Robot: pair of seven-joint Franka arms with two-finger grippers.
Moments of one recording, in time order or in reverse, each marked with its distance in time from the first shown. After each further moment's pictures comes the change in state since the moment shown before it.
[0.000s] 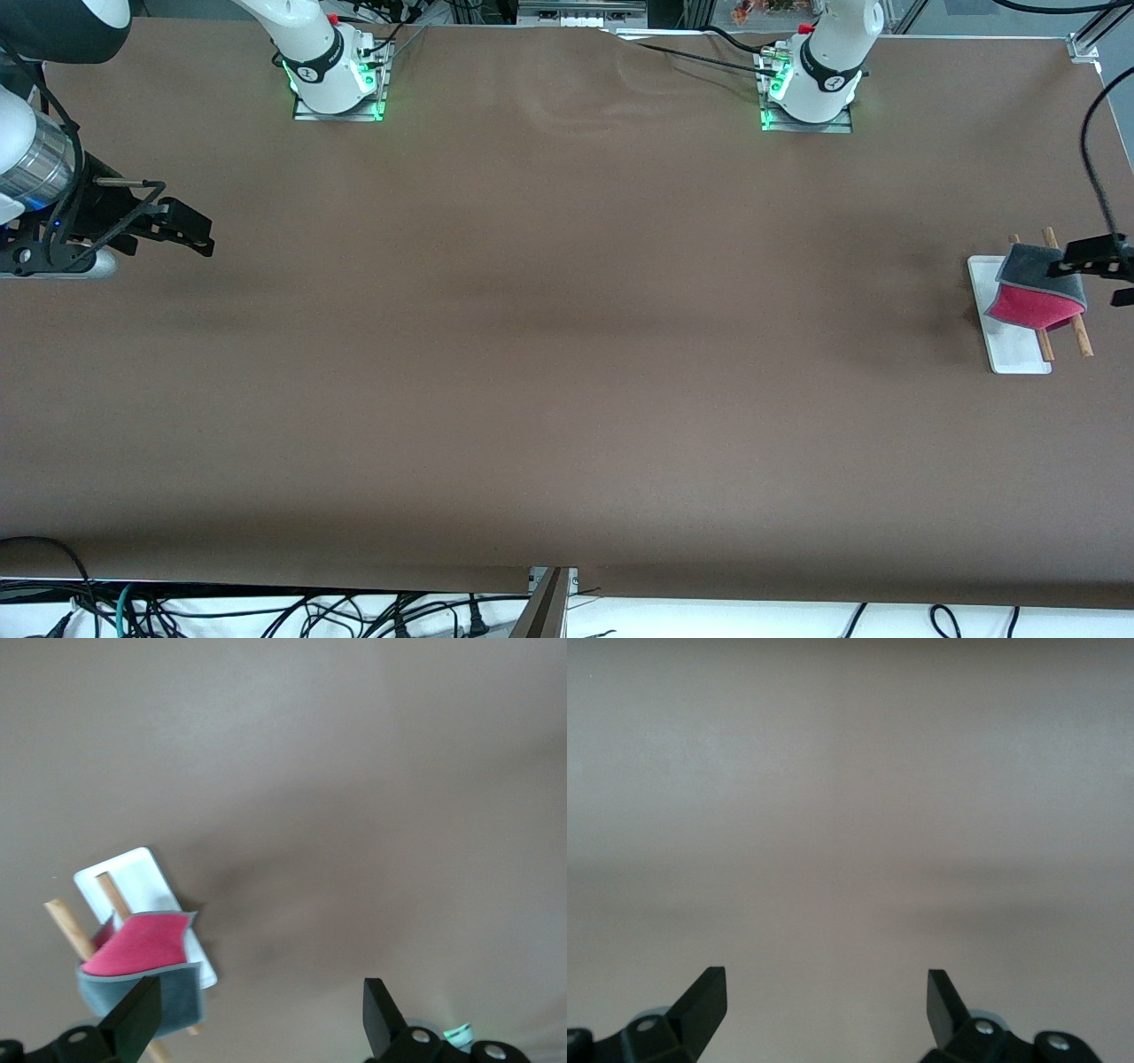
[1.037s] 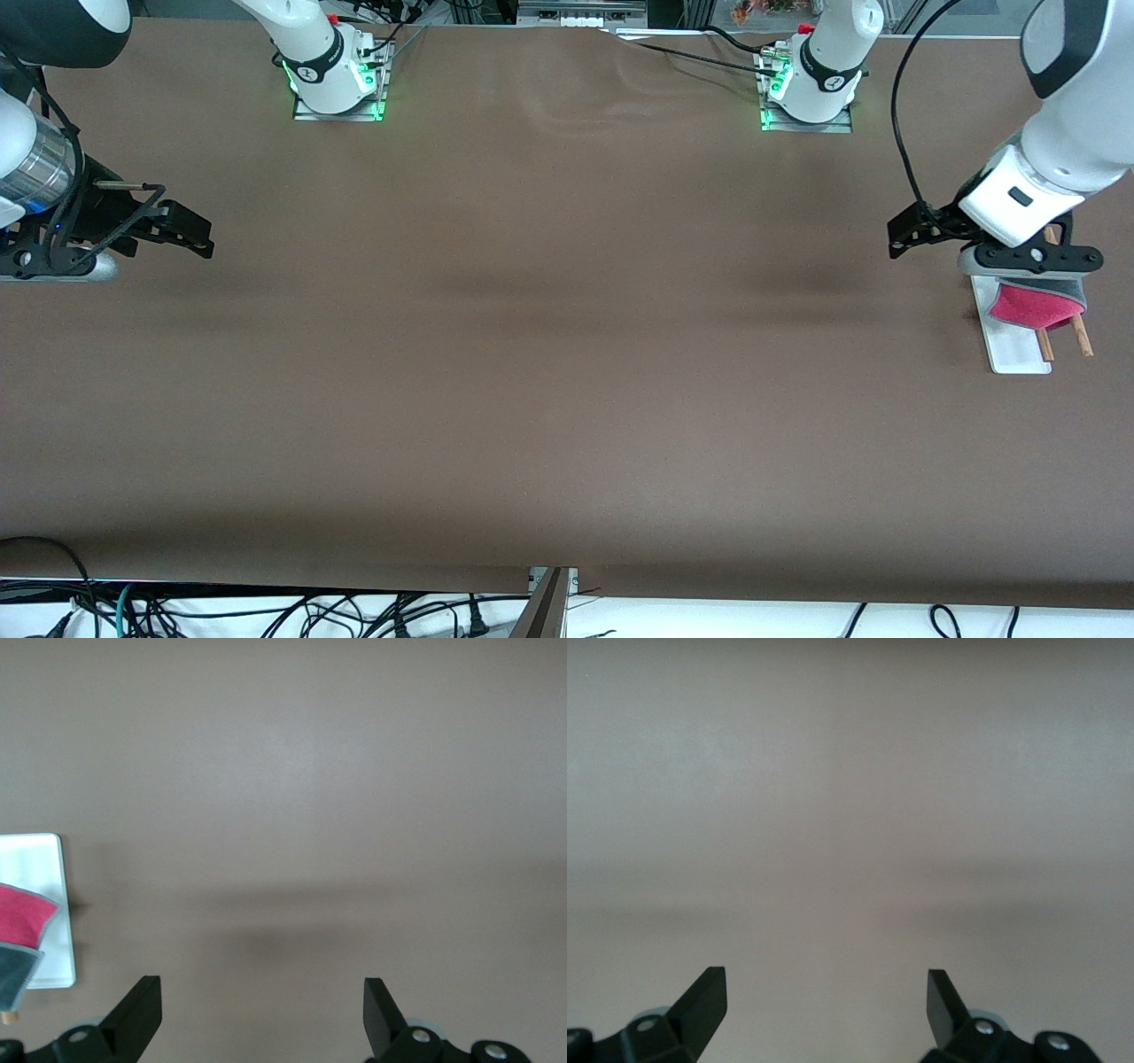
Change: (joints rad) left arm -0.266 -0.368 -0.046 -0.486 0.000 0.330 -0.620; right arm -0.002 0.004 -0.001 0.000 0.000 0.001 0.000
